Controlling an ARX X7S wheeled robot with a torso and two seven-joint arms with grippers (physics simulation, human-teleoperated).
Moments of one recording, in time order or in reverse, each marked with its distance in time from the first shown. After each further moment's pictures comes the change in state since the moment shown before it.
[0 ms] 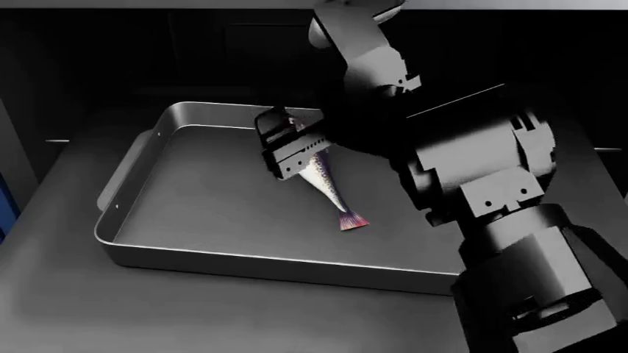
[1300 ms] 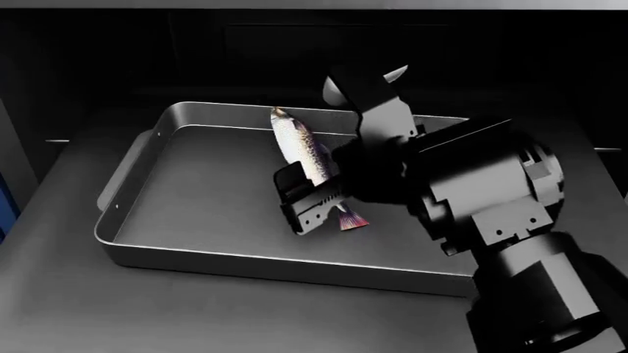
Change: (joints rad) left arm -0.016 -0.016 0.079 -0.001 0.045 0.048 -0.019; right arm -0.064 0.041 -0.045 -0.010 0.014 0.085 -0.102
